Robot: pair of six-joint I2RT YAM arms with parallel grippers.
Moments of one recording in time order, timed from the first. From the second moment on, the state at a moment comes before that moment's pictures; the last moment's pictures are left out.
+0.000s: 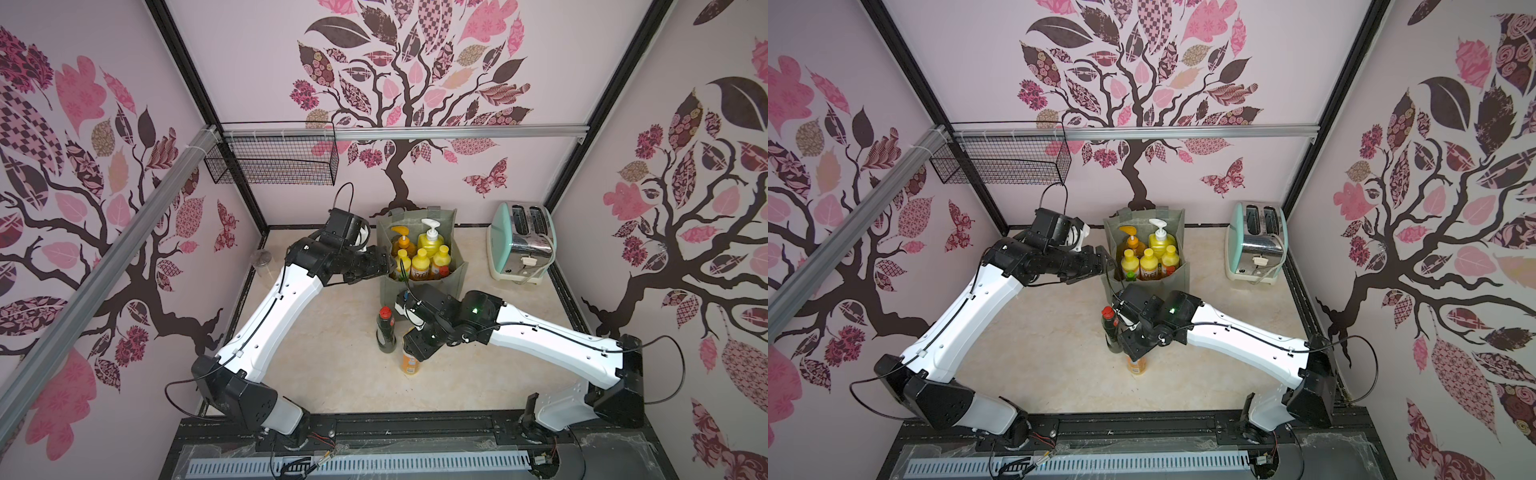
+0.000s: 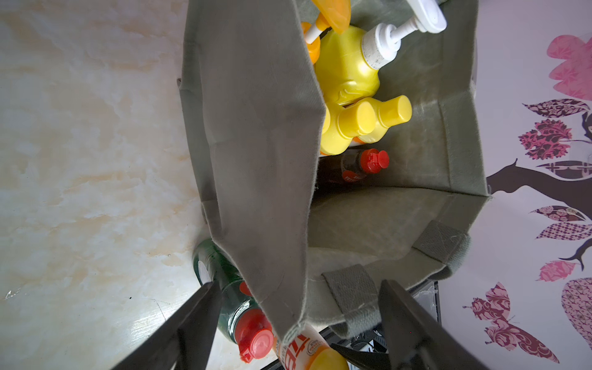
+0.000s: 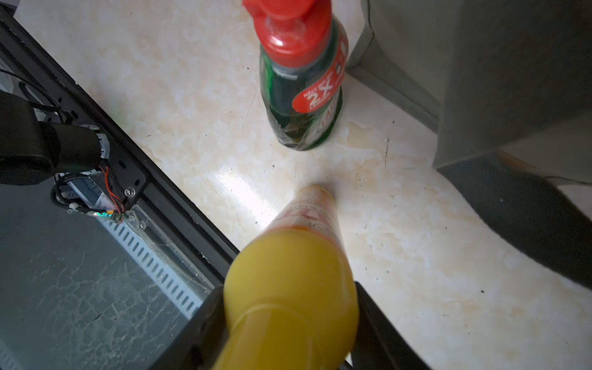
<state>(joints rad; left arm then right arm) -0.48 1.50 1.68 -1.04 0.27 -0.59 1.06 1.46 1.41 -1.05 -0.02 0.39</state>
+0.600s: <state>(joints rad) -0.62 1.52 1.56 -1.08 0.11 -0.47 1.06 1.50 2.31 -1.49 0.06 0.48</state>
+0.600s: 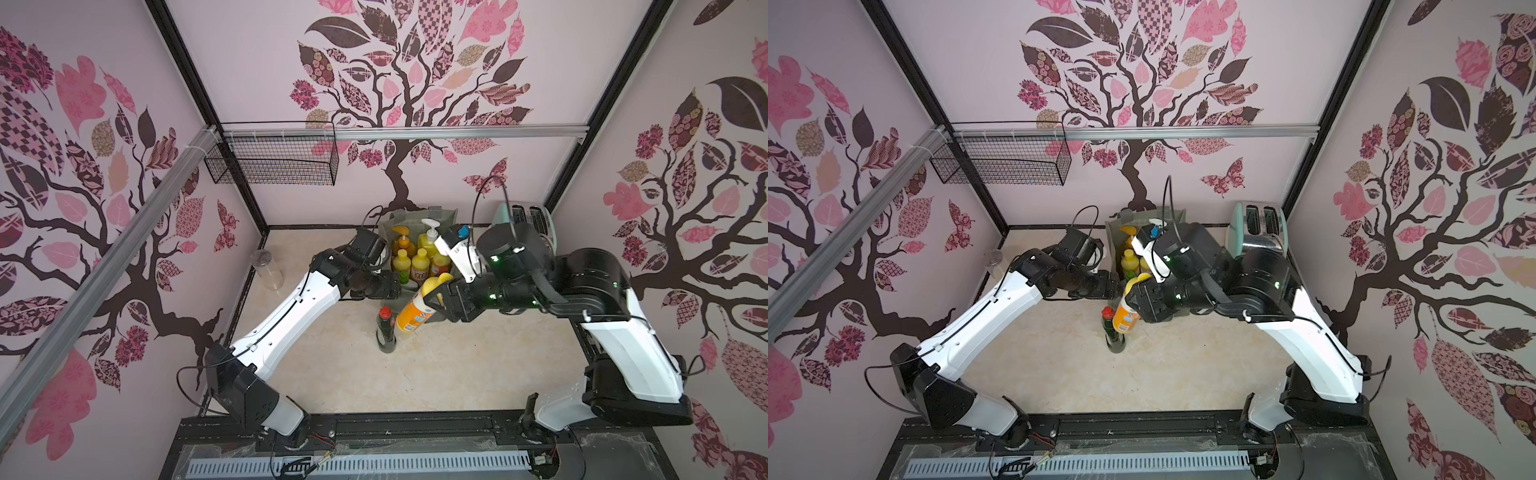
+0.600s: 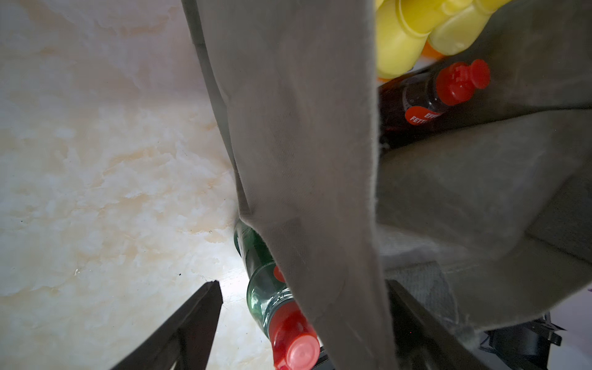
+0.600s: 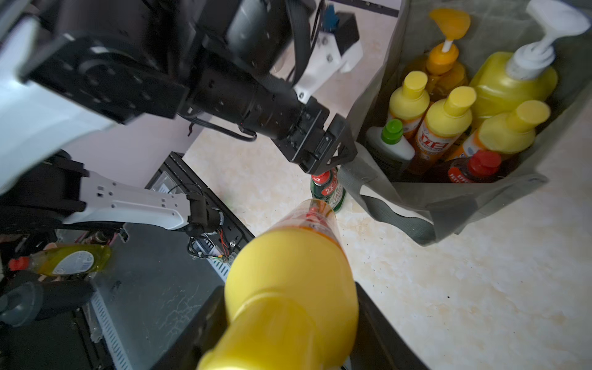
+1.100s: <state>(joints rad) -0.63 1.47 1.48 -1.03 0.09 -0.47 0.84 1.56 2.39 -1.48 0.19 0.38</state>
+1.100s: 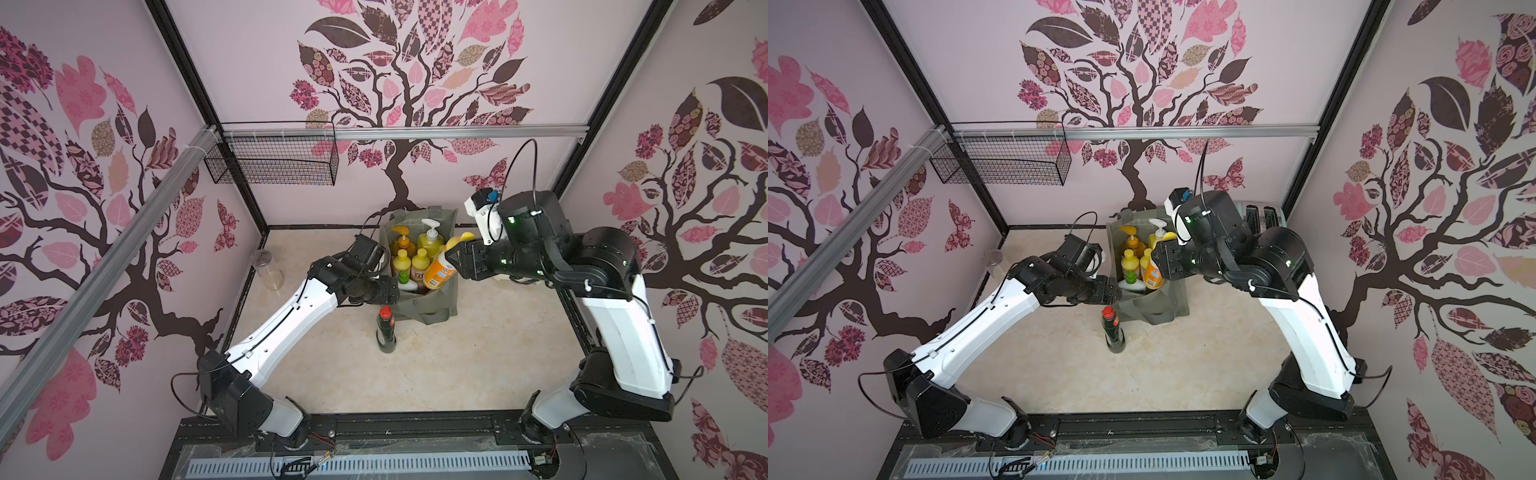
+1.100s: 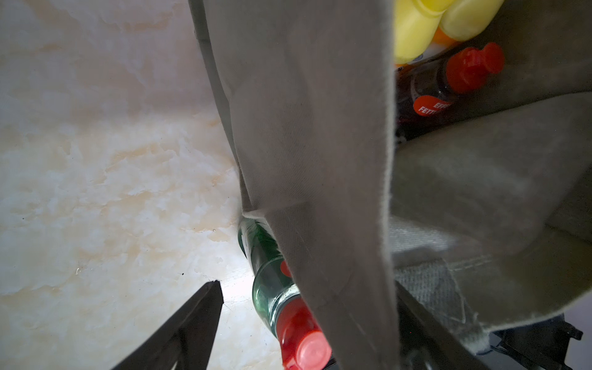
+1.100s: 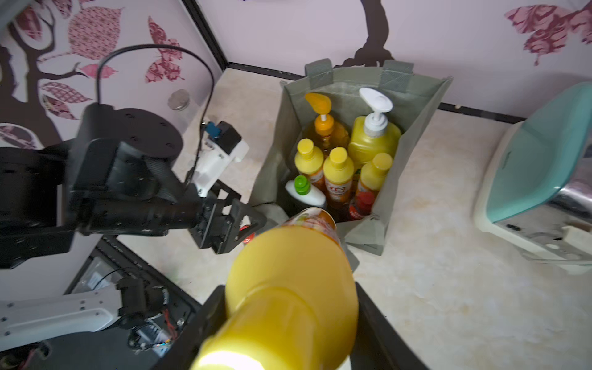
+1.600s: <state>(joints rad) -0.63 1.47 1.48 -1.03 0.09 -0.47 0.76 1.60 2.17 -1.26 0.19 0.25</state>
